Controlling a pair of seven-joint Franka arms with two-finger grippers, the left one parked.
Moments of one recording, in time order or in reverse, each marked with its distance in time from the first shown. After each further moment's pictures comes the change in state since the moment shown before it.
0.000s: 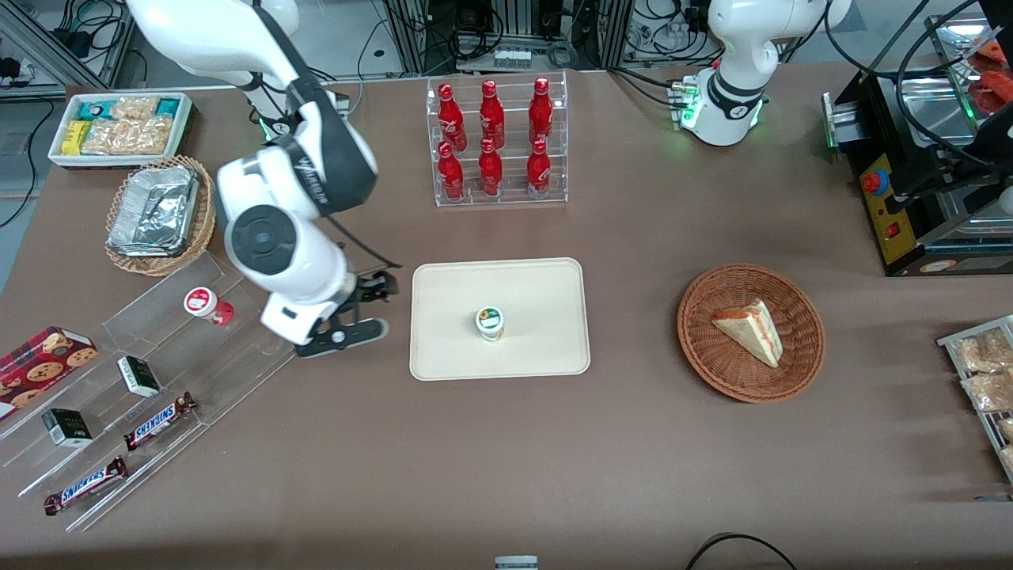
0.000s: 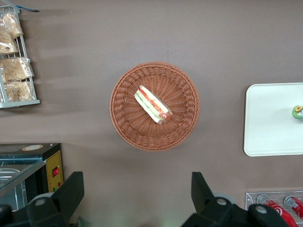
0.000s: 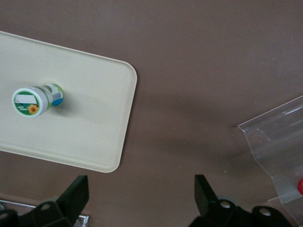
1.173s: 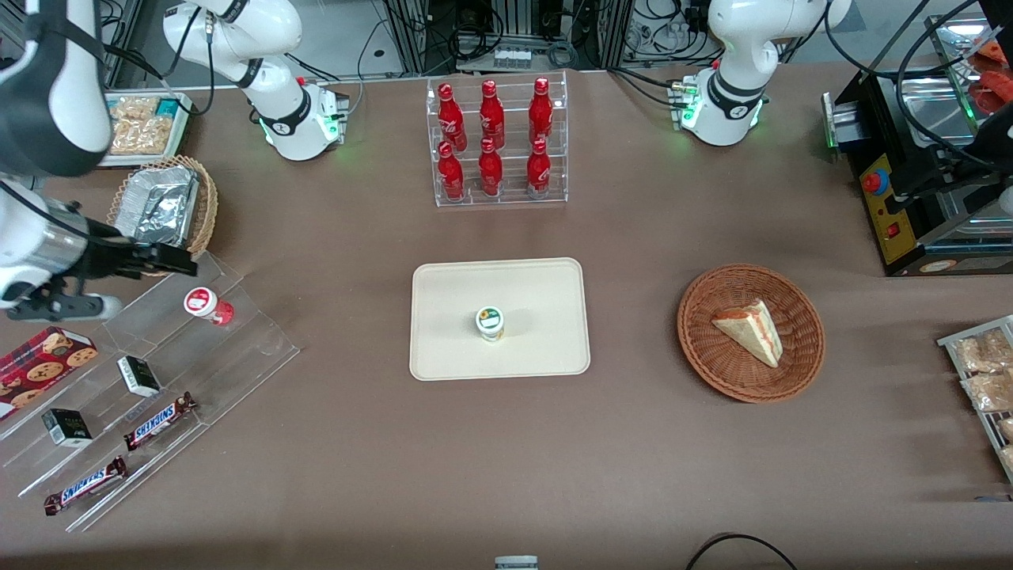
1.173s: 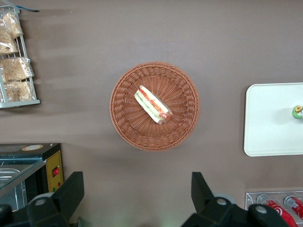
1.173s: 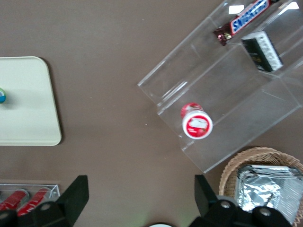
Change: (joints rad) arm -0.447 -0.310 0.017 -0.136 -0.026 -0.183 -0.149
